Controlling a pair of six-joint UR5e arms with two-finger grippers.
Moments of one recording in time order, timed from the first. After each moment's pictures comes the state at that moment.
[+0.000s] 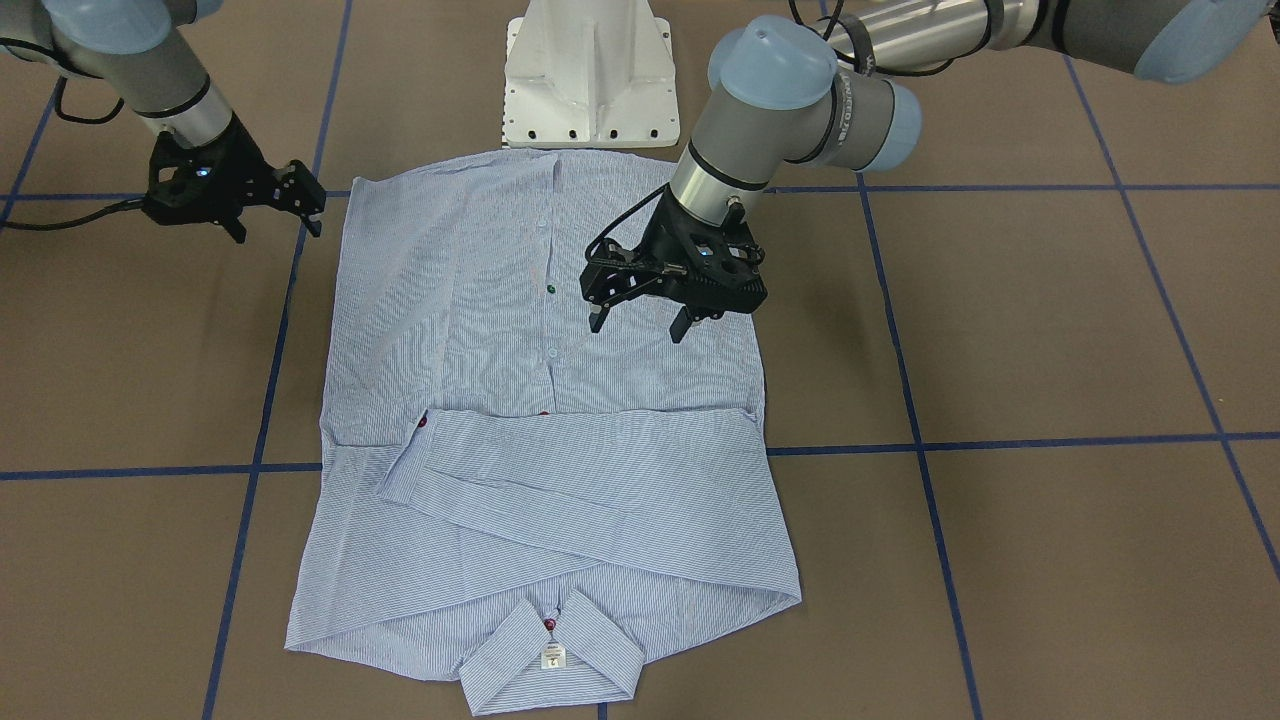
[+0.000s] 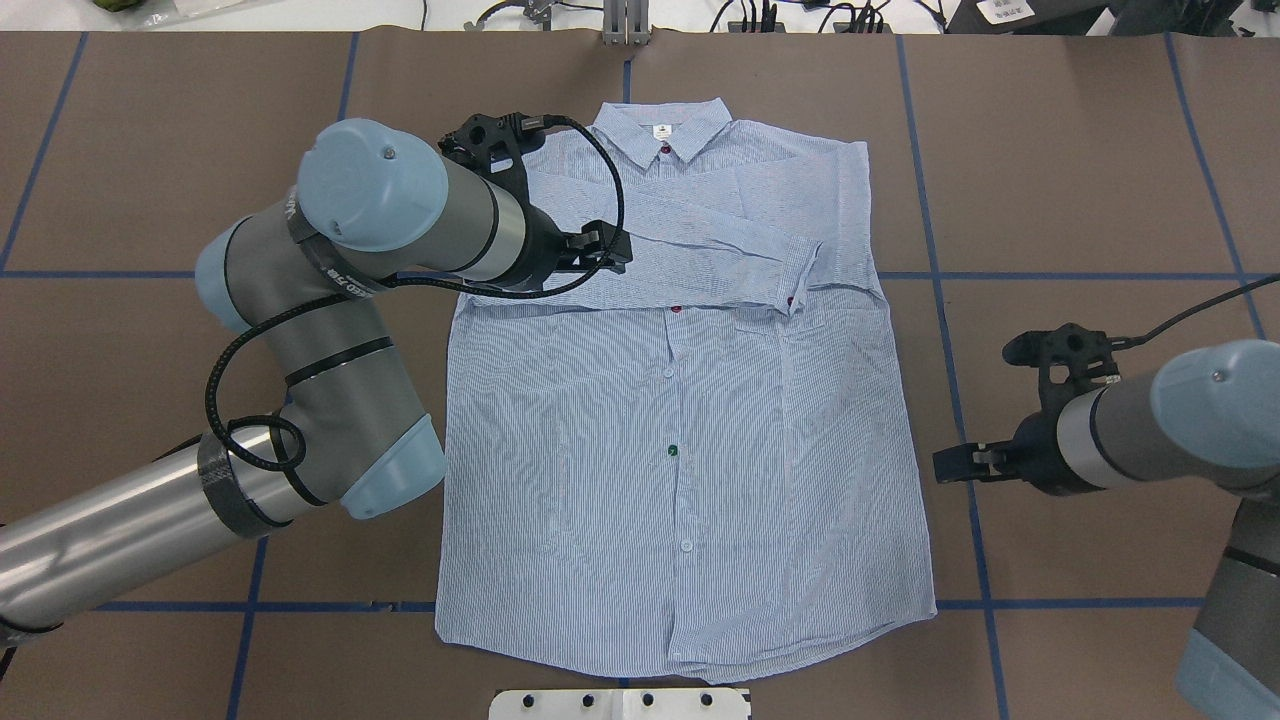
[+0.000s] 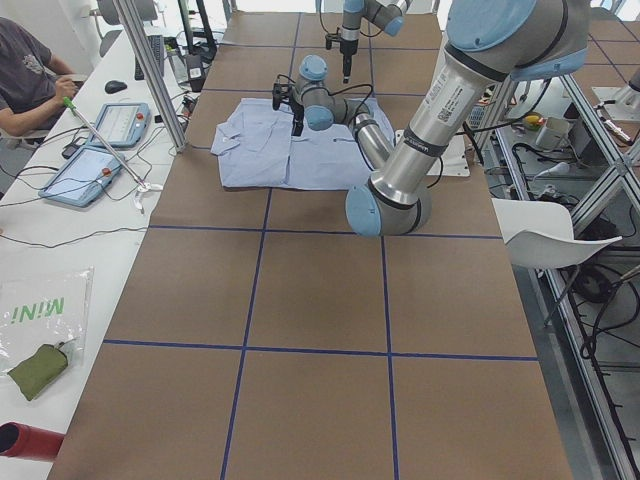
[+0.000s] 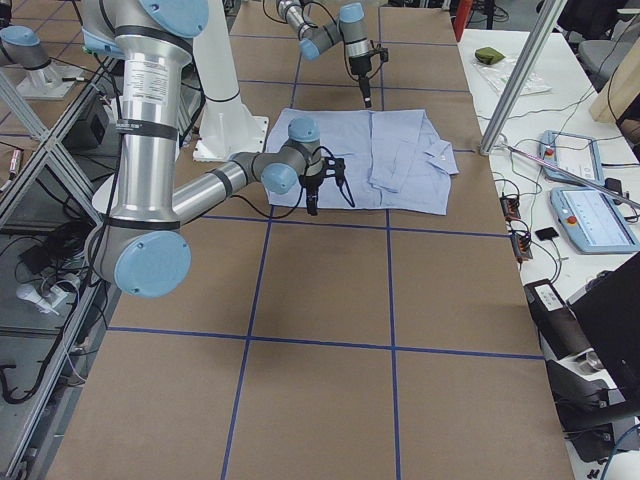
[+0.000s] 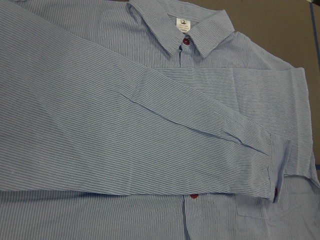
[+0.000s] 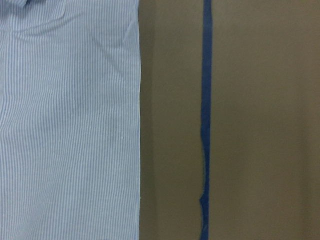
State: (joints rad) left arm -0.62 -2.27 -1.63 -1.99 -1.85 -1.36; right arm 0.53 -1.67 2.10 -1.21 1.90 1.18
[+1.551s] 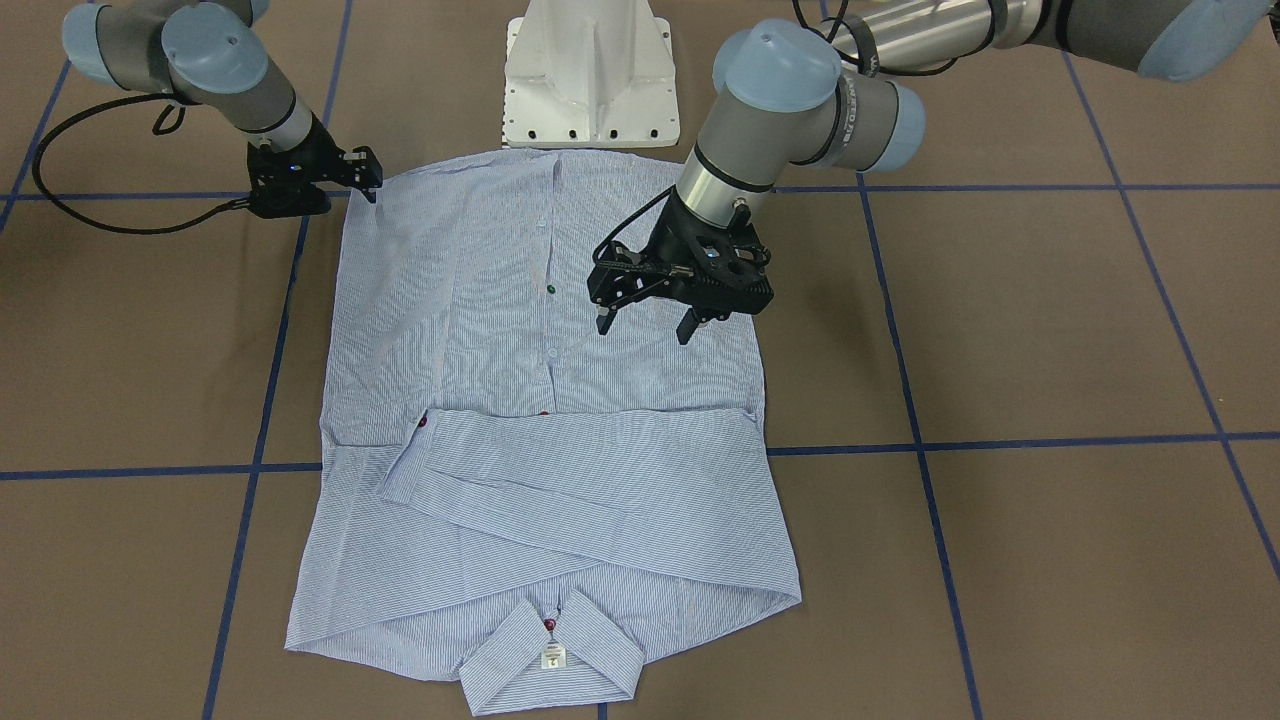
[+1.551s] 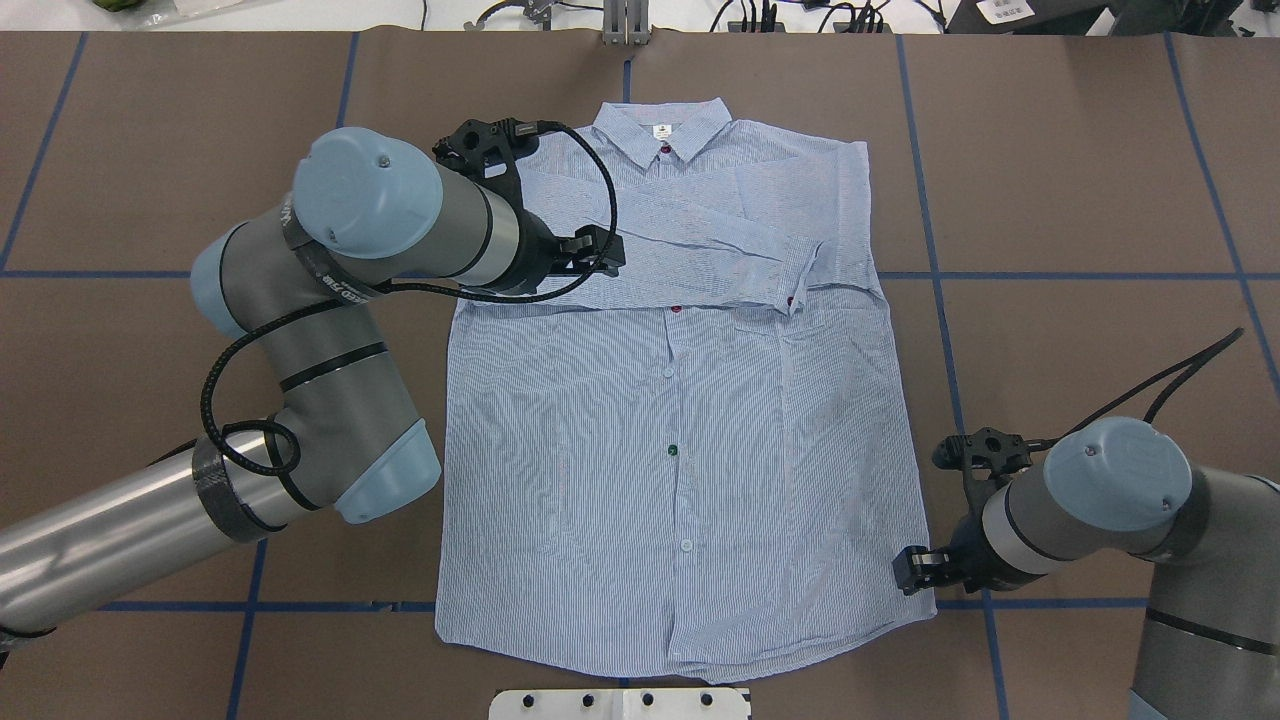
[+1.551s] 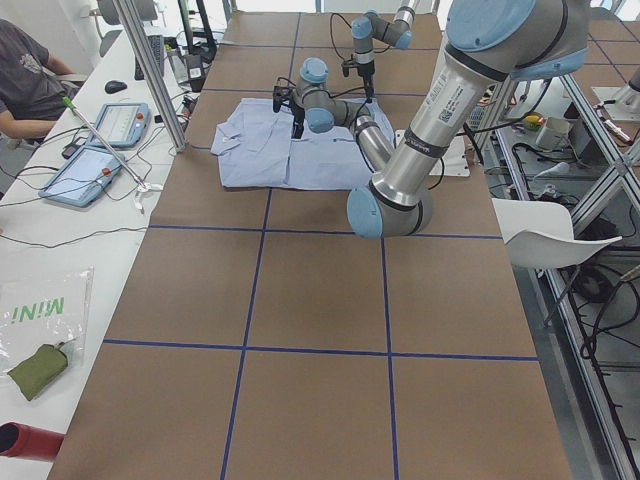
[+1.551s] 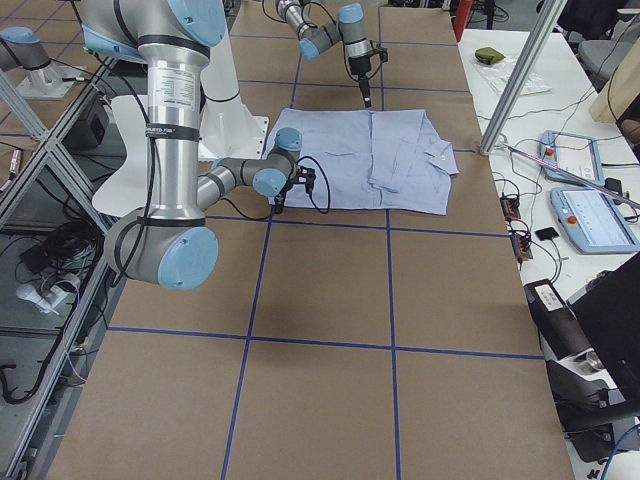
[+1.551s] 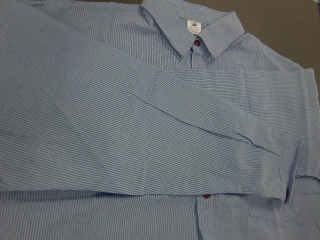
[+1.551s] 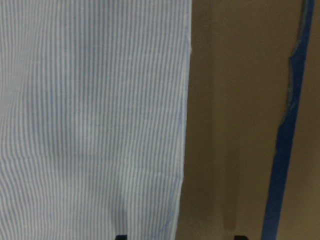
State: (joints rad) left arm -0.62 -2.25 -1.64 -1.99 -1.84 -1.36; right arm 0.38 -1.63 2.00 -1.21 2.03 1.27
